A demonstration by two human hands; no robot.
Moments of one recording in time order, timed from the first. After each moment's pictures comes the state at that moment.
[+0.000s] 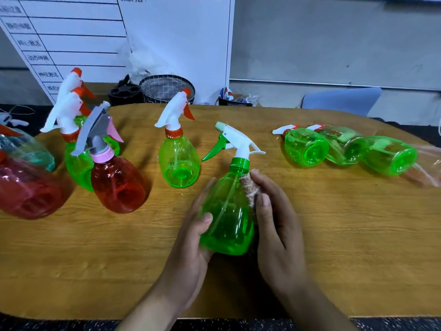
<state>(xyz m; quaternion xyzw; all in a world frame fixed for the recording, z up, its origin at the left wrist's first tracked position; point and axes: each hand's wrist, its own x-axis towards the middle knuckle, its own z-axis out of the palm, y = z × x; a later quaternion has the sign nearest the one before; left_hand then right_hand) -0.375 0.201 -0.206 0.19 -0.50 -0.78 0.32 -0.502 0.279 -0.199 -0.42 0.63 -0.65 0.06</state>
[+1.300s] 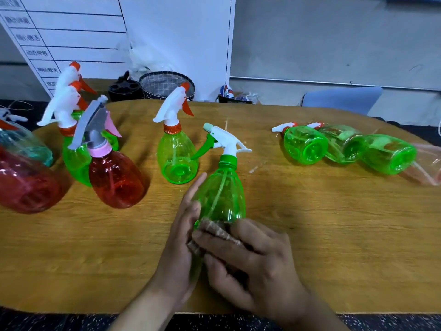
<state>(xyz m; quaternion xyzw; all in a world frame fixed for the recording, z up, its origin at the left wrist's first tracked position) -0.373 0.201 -0.200 0.19 -0.50 -0.77 0.35 -0.489 0.300 -0.197 -0.68 0.56 -0.46 -0.11</state>
